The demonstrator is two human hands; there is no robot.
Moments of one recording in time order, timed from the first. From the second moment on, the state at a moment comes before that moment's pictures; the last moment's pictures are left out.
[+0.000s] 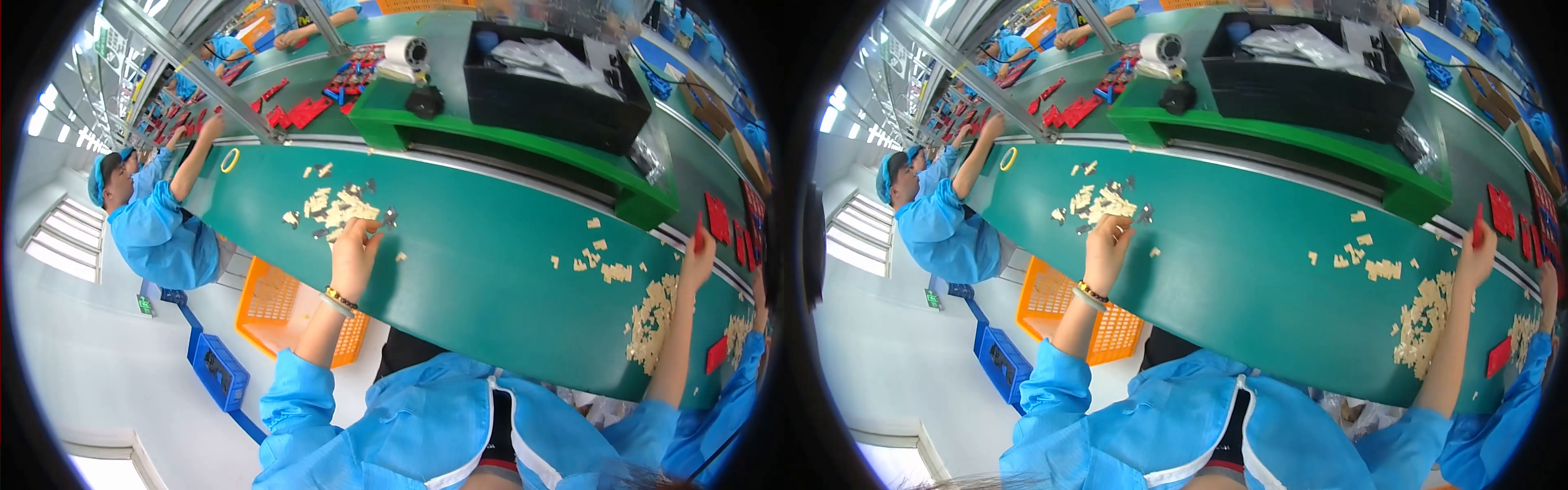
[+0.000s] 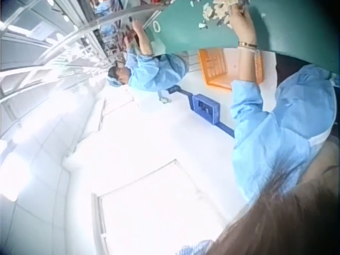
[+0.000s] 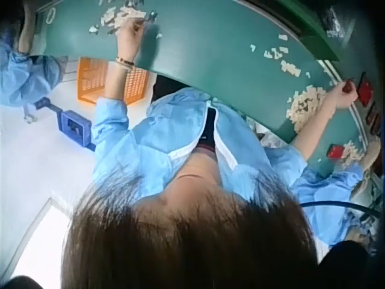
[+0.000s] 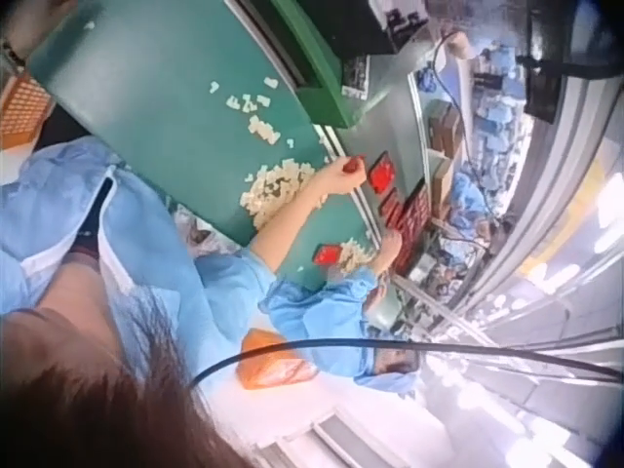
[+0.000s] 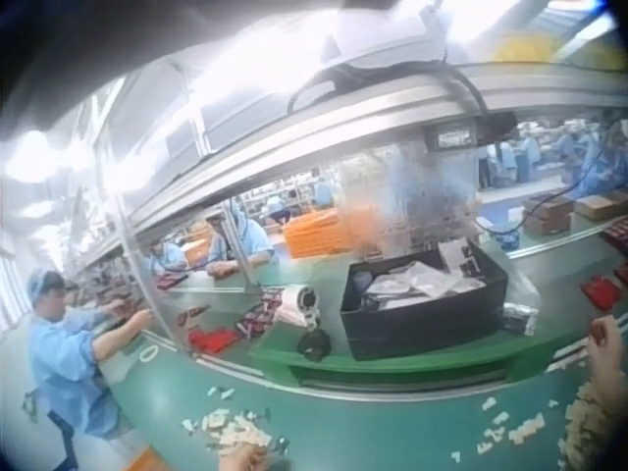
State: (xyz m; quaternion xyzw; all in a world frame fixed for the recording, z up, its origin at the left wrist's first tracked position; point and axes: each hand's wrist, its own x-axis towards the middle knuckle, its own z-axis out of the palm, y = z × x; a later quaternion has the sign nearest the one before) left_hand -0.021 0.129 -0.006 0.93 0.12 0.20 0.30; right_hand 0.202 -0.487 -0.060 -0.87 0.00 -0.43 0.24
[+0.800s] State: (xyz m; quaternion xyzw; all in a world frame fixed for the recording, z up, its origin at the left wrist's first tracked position) left_hand 0.031 0.190 -0.030 0.96 -0.03 0.14 0.24; right_hand -0.013 -0.158 -0.033 -0.83 -0.50 -0.05 0.24
